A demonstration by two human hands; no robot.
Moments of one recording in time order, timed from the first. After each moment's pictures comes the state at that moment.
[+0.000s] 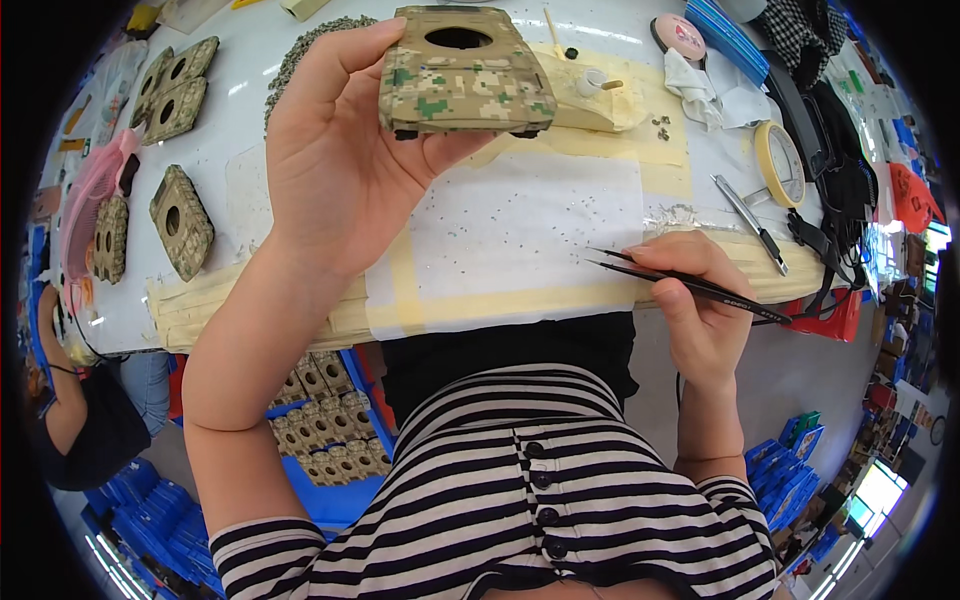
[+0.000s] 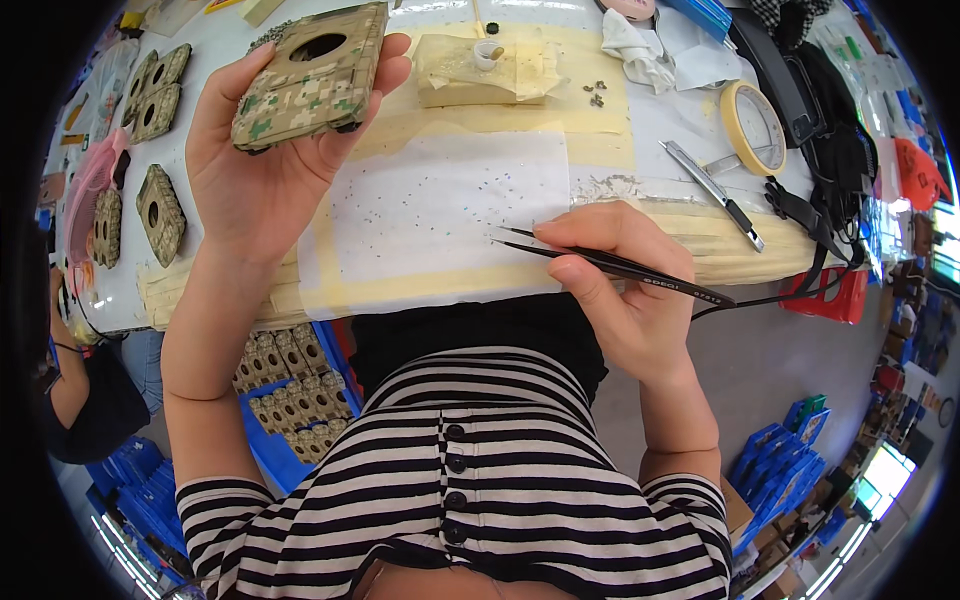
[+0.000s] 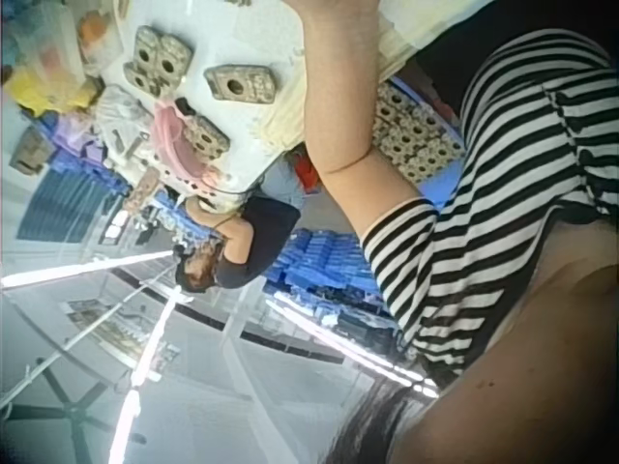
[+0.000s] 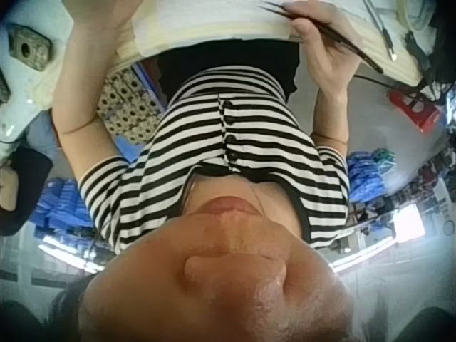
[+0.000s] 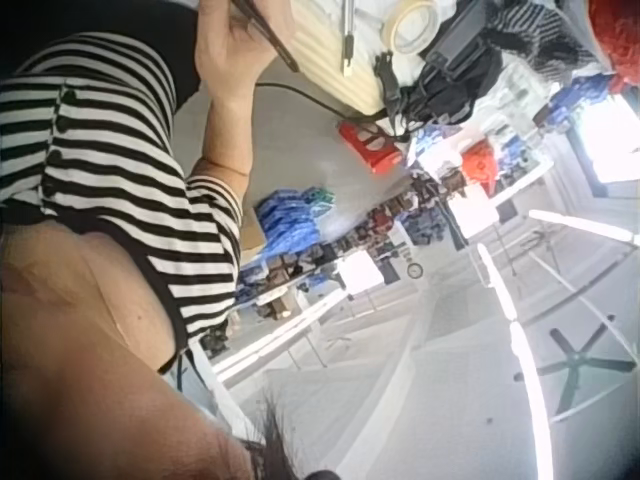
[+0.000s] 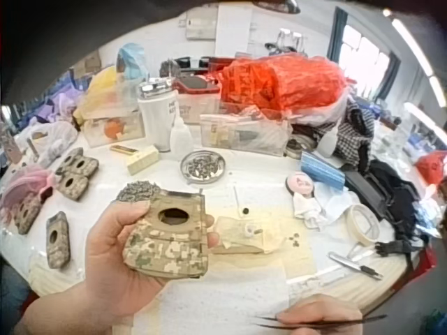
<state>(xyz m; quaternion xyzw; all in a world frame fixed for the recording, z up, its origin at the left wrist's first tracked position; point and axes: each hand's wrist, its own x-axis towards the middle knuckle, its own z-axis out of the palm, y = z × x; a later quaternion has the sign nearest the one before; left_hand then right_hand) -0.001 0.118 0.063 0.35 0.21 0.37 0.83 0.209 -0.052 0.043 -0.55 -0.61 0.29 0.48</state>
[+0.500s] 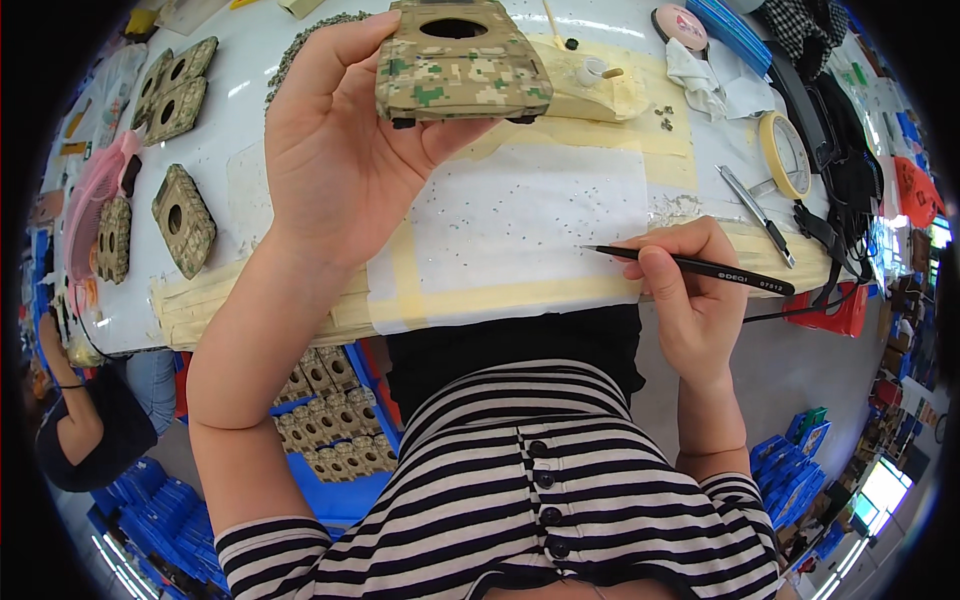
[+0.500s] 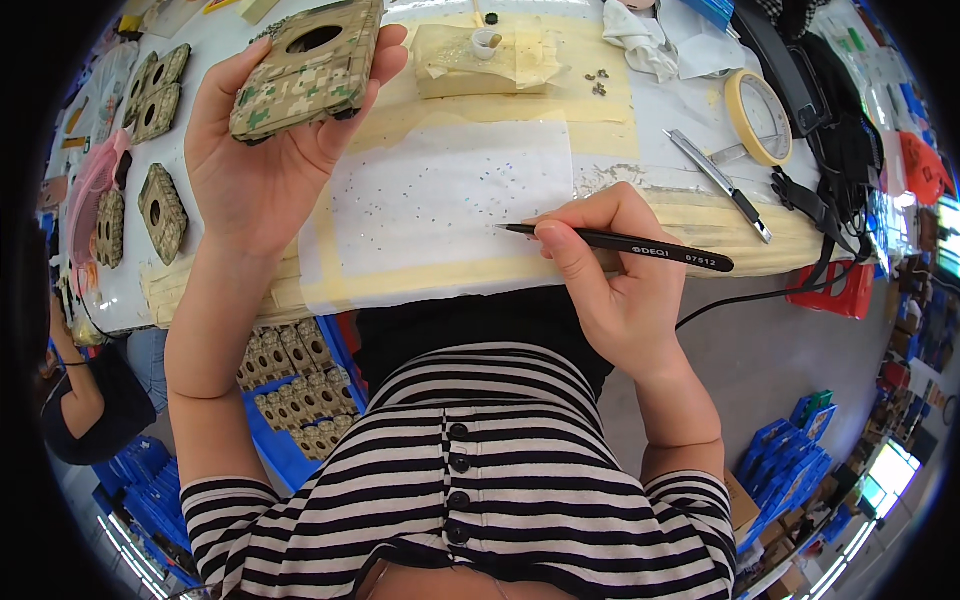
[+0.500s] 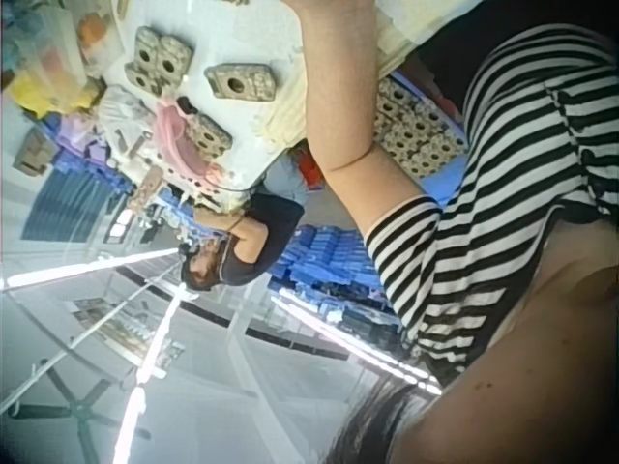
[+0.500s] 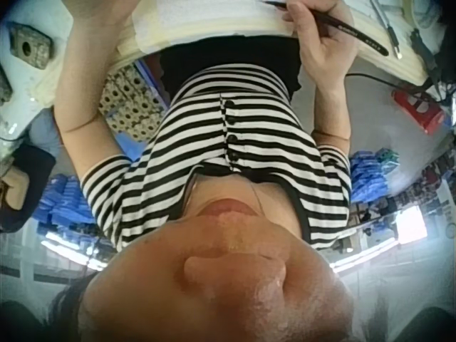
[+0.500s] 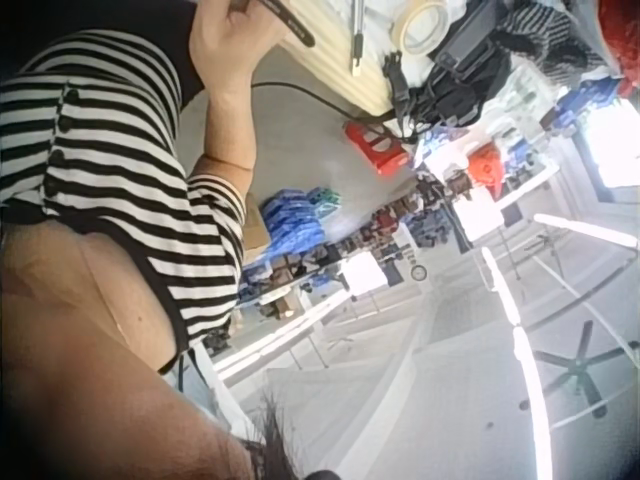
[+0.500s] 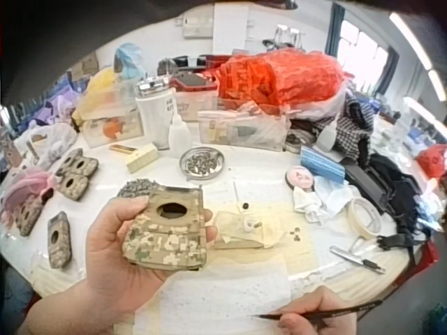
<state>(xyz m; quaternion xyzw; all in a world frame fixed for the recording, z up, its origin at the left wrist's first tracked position) -0.005 0.127 0.057 0.34 0.09 0.33 0.87 0.188 -0.055 0.041 -0.63 -0.47 0.35 0.52</state>
